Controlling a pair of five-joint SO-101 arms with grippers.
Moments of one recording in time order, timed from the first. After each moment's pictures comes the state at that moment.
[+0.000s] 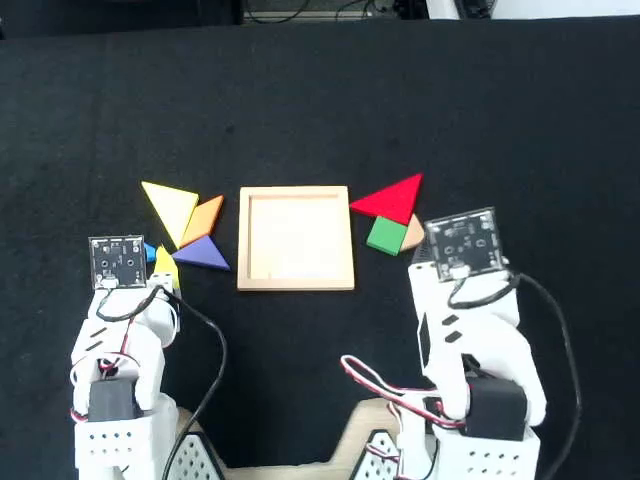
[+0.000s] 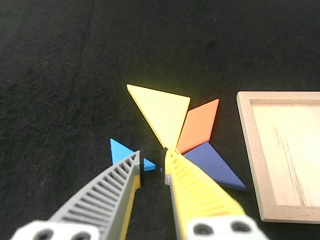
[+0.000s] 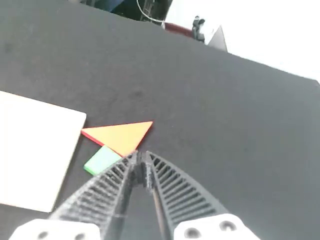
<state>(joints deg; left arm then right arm) -9.3 -104.0 95.8 46.3 -3.2 4.5 -87.4 63.1 60.4 21.3</state>
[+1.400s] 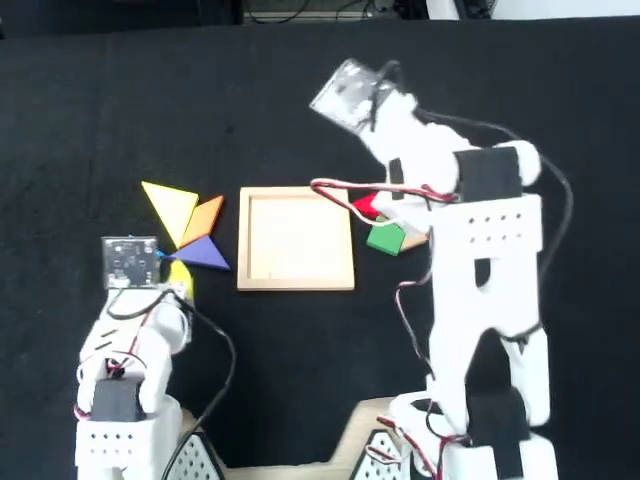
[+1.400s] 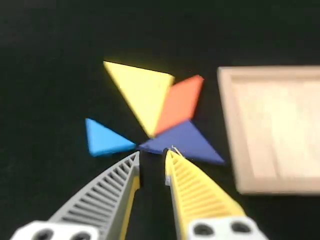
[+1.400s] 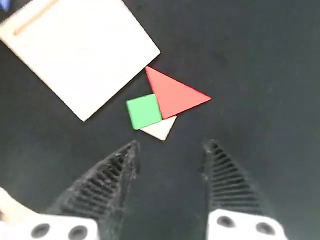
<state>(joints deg) -4.2 -103.9 94.8 52.9 -1.1 -7.9 -14.5 -7.5 96.0 46.5</state>
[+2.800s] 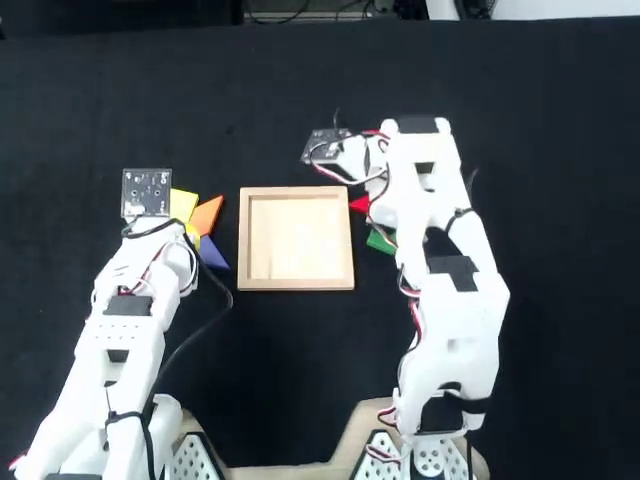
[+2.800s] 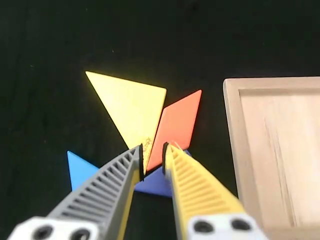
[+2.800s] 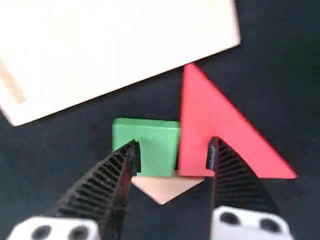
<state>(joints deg) -4.0 -39.3 75.4 13.2 -0.9 -3.6 33.9 -16.1 80.9 67.6</state>
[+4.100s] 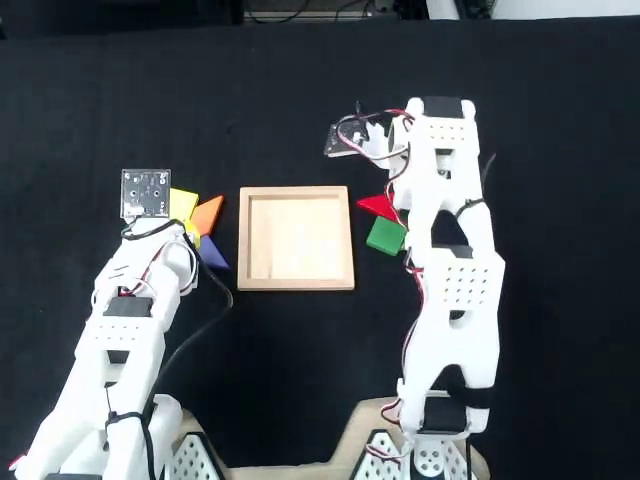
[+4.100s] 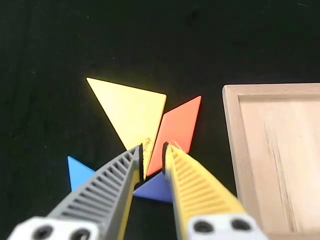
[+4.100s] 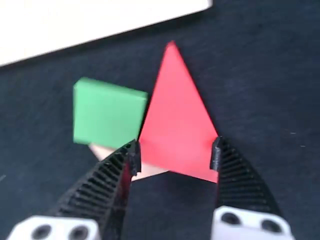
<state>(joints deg) -4.0 -39.3 75.6 11.6 -0.9 1.7 49.3 -41.9 96.0 80.7</state>
